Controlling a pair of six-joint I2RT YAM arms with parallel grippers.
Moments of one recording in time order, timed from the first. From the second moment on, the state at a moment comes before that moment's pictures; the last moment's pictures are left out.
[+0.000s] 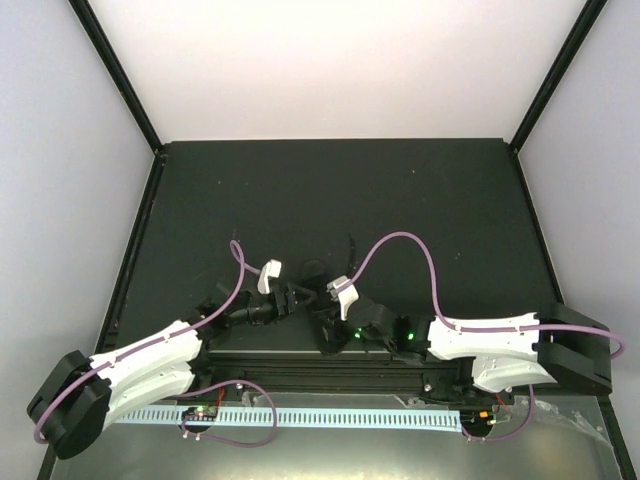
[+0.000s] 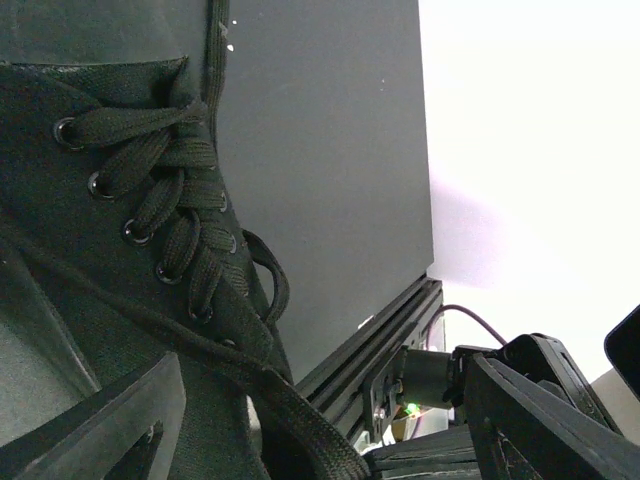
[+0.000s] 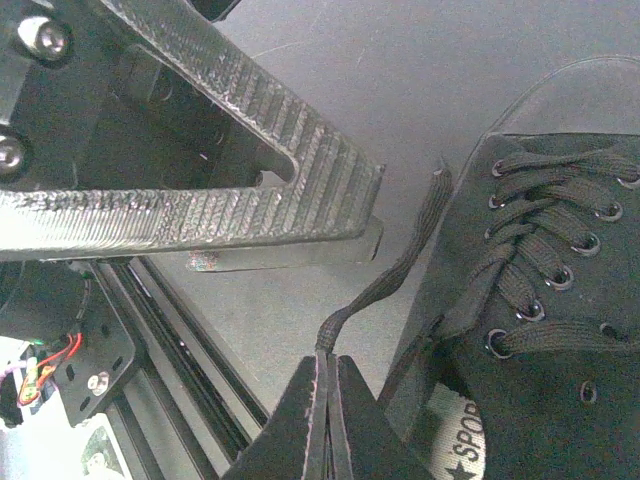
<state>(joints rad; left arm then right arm) -0.69 0.89 0.22 0.23 0.46 -1.14 1.28 1.23 0.50 0.20 0.17 0.66</state>
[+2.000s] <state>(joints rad) -0.73 0.88 0.20 0.18 0.48 -1.16 1.34 1.30 0.51 0.25 0.21 0.60</state>
